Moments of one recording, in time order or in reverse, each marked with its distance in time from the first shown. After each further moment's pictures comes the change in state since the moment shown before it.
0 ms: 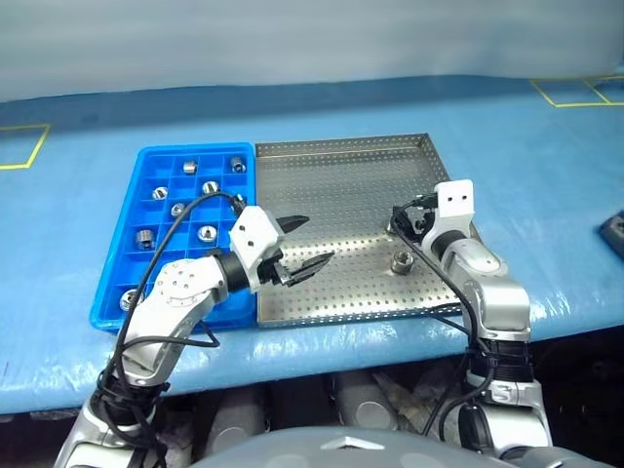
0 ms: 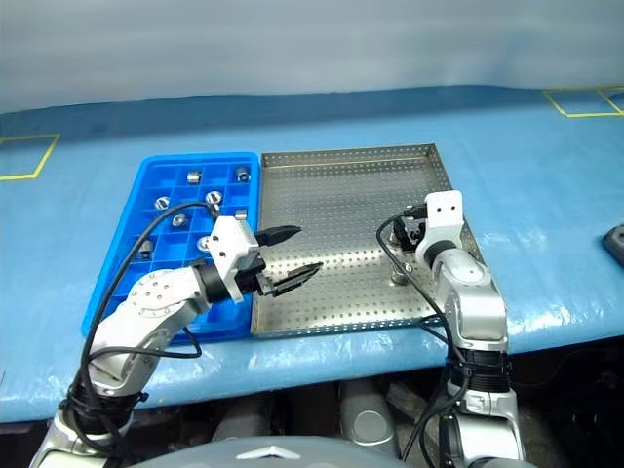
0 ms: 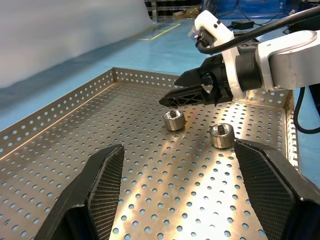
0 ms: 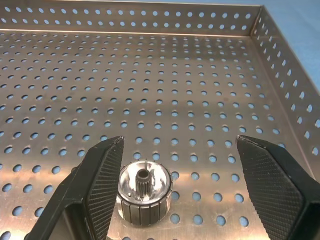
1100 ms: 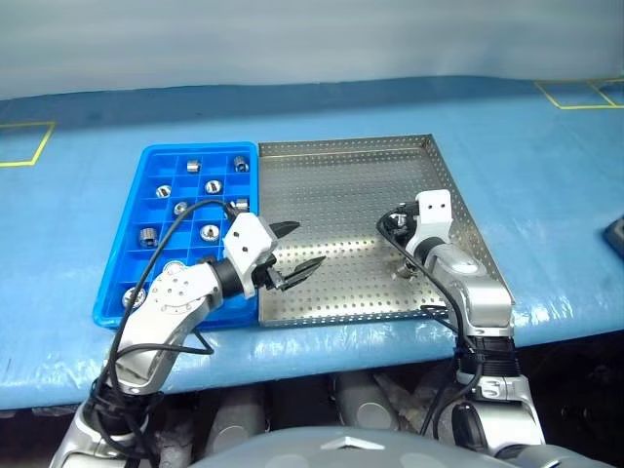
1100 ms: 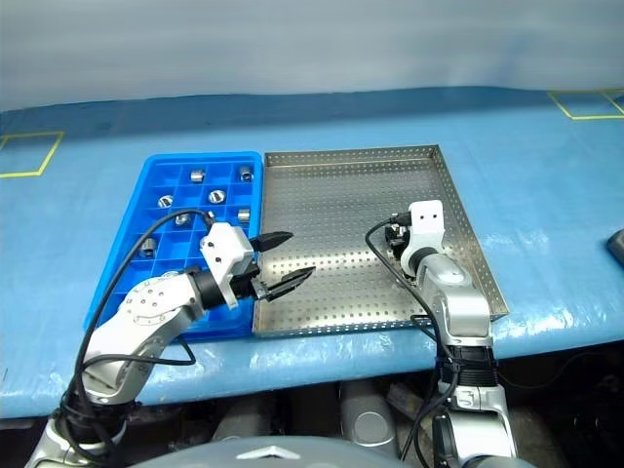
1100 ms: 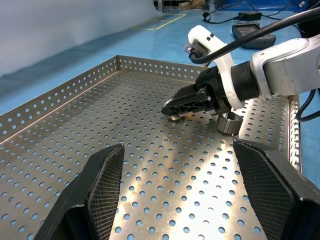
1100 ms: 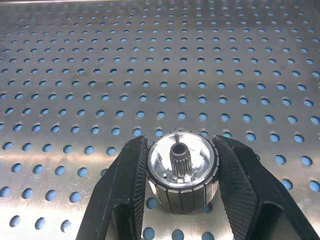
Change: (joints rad) left arm 0.075 0.043 0.046 -0.029 -0.001 -0.001 0.036; right arm -0.023 0.014 0.071 0.051 0.042 0.000 0.004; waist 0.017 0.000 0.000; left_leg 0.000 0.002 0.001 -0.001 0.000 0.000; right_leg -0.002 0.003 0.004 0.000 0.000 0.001
